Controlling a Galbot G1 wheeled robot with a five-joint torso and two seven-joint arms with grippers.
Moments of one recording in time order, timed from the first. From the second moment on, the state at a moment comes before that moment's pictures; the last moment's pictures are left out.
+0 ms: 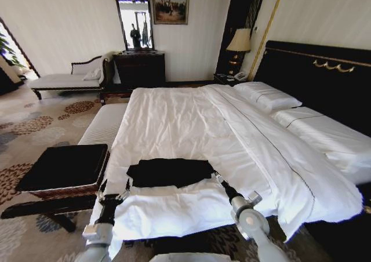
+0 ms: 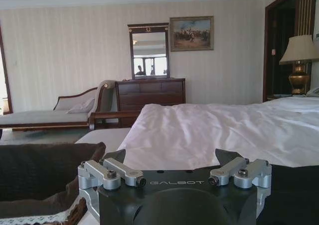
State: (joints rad) left arm 1.91 -1.24 -0.58 -2.12 -0.24 -0.27 -0.24; right arm -1.46 1.27 0.46 1.90 1.24 -0.17 0.25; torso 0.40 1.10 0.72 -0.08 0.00
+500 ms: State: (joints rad) left arm 1.94 -1.28 -0.56 -2.16 -0.22 -0.28 -0.27; right arm -1.37 1.37 0.35 1.80 1.18 -0.14 0.21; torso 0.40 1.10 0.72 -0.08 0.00
